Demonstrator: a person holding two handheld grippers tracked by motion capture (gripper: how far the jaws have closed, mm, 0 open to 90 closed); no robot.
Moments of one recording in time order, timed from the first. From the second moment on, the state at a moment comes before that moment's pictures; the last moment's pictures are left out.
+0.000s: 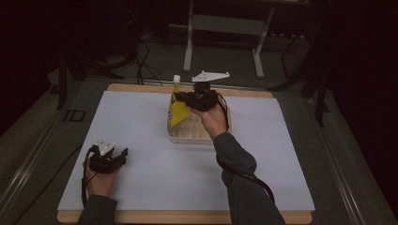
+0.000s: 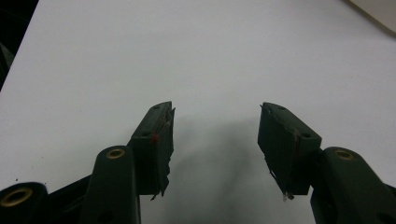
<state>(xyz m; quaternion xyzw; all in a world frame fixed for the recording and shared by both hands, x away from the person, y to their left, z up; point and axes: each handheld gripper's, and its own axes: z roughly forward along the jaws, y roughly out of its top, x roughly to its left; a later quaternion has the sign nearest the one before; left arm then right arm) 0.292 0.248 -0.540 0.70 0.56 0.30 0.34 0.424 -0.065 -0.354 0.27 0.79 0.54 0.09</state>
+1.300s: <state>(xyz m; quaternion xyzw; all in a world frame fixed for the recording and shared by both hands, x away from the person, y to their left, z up) 0.292 0.248 -0.540 0.70 0.55 0.30 0.34 0.453 -0.061 -0.387 0.41 0.75 0.51 0.04</state>
